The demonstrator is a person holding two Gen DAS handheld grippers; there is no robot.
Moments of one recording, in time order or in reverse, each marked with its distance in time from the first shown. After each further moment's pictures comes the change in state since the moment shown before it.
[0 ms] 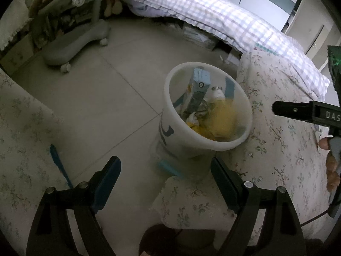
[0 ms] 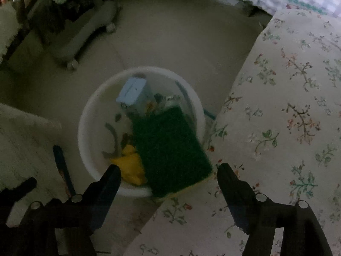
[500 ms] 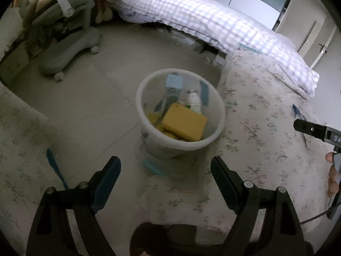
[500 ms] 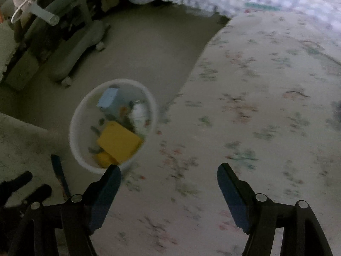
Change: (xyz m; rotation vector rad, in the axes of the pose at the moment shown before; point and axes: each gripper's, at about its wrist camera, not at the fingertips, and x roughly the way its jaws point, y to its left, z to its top) left arm -0.031 -0.047 -0.002 0.040 -0.023 -0.031; right arm -0.069 -0.064 -0.039 0.056 -0.087 -0.048
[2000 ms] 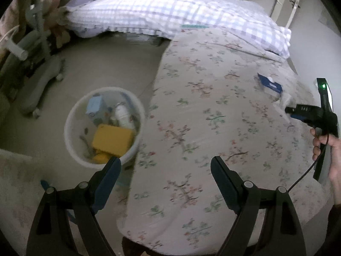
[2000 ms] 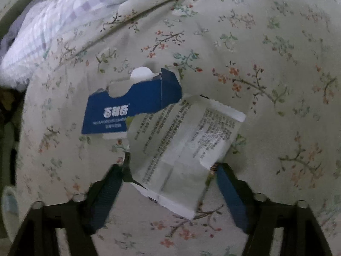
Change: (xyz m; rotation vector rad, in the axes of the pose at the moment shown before) left arm 0.004 -0.166 0.022 0.270 0.061 -0.011; right arm -0.021 -0.284 -0.051 0.587 -0.081 -0.259
